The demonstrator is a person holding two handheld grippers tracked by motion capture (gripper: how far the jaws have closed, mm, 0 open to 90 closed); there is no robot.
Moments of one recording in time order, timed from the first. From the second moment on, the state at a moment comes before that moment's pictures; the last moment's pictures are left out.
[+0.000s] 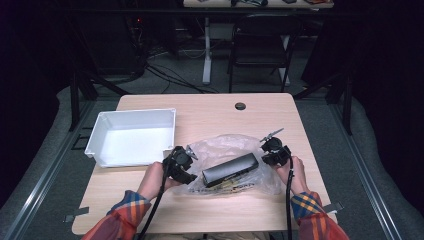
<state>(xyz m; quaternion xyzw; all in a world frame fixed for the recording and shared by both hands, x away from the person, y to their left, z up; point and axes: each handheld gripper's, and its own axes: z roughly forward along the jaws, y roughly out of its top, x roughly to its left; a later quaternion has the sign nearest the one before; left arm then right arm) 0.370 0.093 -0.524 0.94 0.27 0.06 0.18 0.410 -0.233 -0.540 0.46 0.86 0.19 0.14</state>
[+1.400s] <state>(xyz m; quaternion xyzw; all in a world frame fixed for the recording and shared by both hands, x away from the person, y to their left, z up) 0.378 0.107 -0.501 0.90 0.32 0.14 0.27 0.406 -0.238 -0.521 0.47 0.82 0.25 0.20</state>
